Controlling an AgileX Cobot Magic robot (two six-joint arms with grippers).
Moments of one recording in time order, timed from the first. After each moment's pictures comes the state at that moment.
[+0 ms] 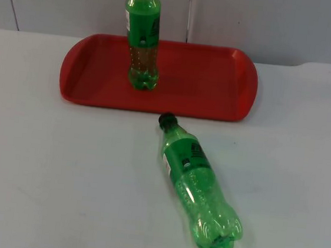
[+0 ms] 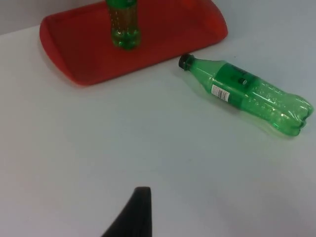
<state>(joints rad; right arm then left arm) 0.04 0.00 -0.52 0.01 1.08 0.01 -0.42 0.00 -0.50 -0.09 1.09 0.05</state>
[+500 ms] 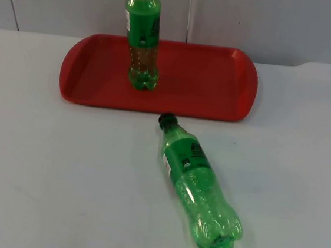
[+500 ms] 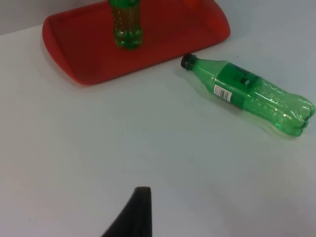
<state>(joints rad) 0.04 0.00 -0.52 0.01 1.08 0.01 -0.42 0.00 -0.50 -0.08 1.09 0.05</state>
